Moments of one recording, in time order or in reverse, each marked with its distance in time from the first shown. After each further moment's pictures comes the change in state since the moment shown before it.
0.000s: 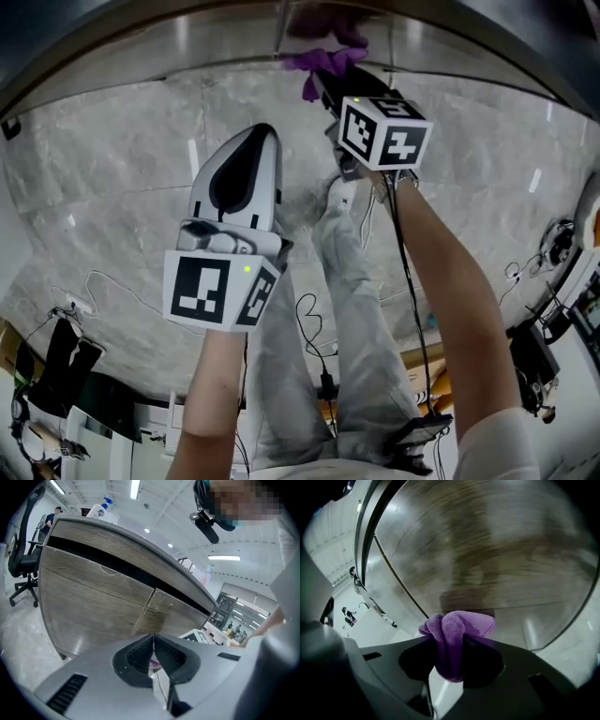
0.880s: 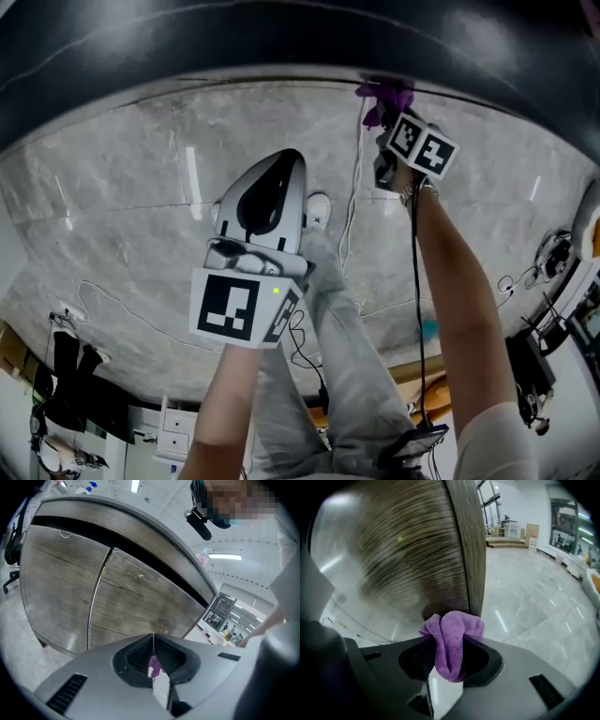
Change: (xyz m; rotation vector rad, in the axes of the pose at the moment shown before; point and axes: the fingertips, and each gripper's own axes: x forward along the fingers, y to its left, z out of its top) left arm 0.105 -0.072 -0.048 -0.050 0.043 -0.028; right arm -0.019 -0.264 -0.068 0.239 0.099 -0.340
